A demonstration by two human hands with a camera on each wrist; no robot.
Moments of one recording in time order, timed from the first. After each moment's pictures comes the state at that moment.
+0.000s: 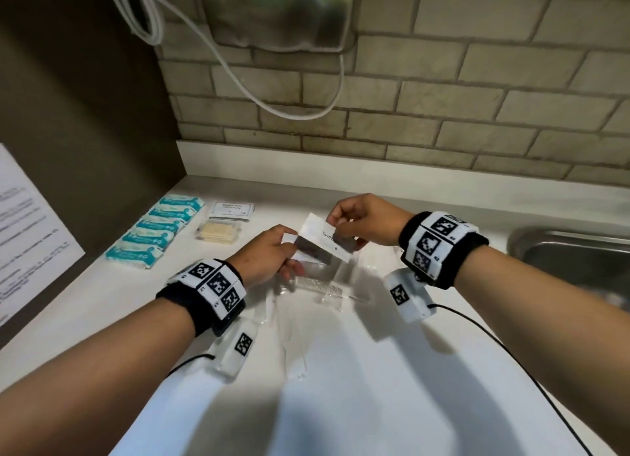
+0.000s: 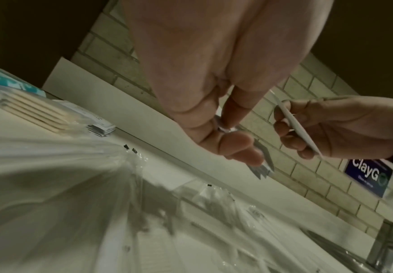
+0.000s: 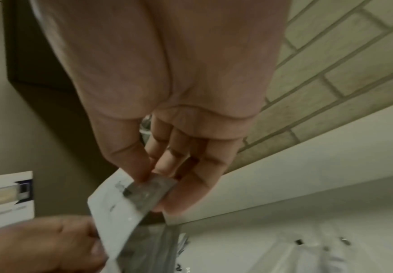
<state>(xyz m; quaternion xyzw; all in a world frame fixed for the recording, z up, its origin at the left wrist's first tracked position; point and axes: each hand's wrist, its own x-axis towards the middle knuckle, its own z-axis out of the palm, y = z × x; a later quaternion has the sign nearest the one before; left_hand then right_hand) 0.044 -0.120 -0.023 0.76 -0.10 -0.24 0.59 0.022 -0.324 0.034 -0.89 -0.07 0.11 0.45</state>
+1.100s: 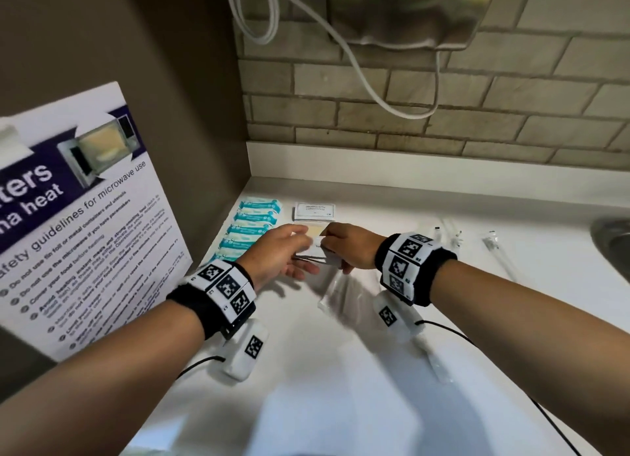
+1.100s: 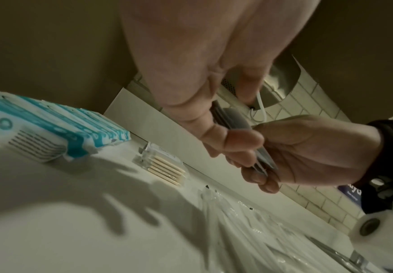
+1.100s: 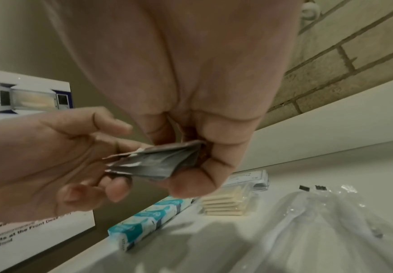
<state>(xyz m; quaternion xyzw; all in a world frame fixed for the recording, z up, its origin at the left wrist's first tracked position) 0.115 0.064 -0.032 0.72 -0.09 -0.25 0.64 0.083 -0.097 -0.005 -0.91 0.01 0.15 0.38</state>
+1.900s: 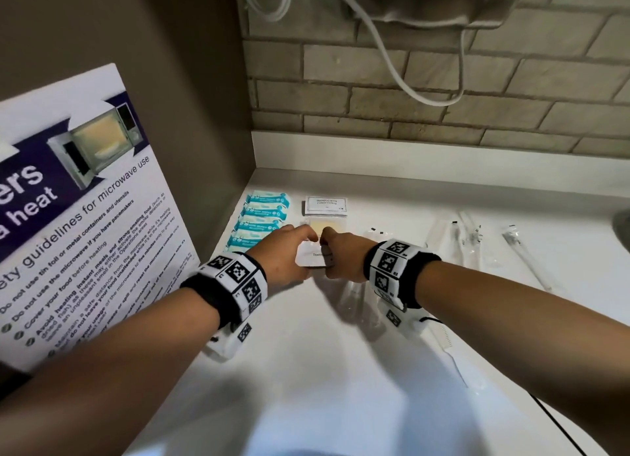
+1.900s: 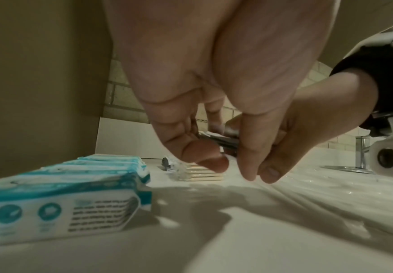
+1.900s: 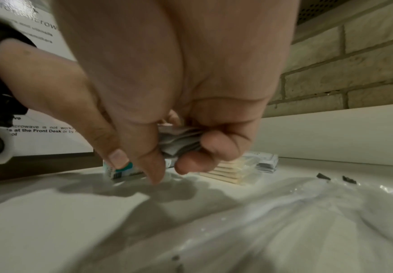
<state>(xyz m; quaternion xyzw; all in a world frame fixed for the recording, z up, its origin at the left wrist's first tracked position) 0.147 0.081 -0.049 0.93 -0.27 -0.13 0.22 0.105 -0.067 -0.030 -0.98 -0.02 0.17 0.12</state>
